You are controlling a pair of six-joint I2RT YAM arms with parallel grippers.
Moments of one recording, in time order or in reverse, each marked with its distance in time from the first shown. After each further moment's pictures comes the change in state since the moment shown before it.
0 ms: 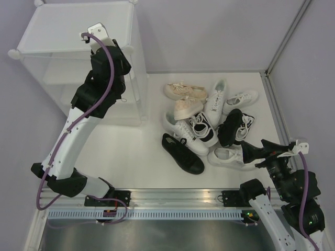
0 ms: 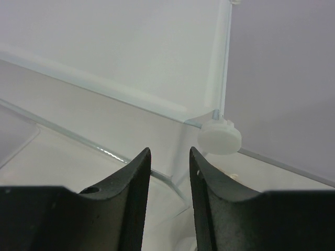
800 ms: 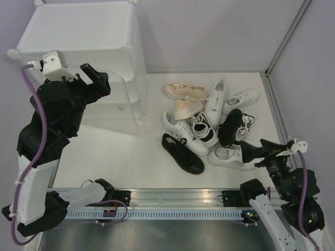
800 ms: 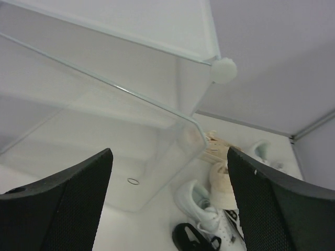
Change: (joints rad) left arm 0.001 -0.362 -0.098 -0.251 0.173 -0.028; right arm 0.001 0.009 0.000 0.000 -0.009 -0.001
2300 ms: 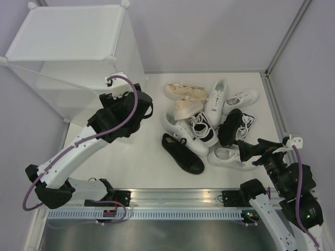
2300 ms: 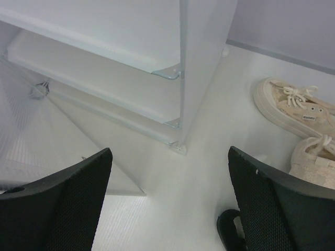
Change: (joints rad) left arm -0.261 0.206 -0.317 -0.098 -0.435 -0.325; right arm 0.003 0.043 -0.005 -0.008 -0.009 0.001
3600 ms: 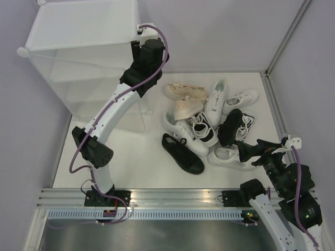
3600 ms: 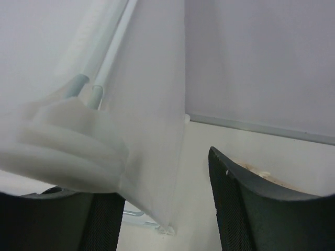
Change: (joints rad) left arm 0.229 0.546 0.528 0.518 0.243 0.565; right arm 0.000 -0.012 -0.018 0.000 -0.009 0.000
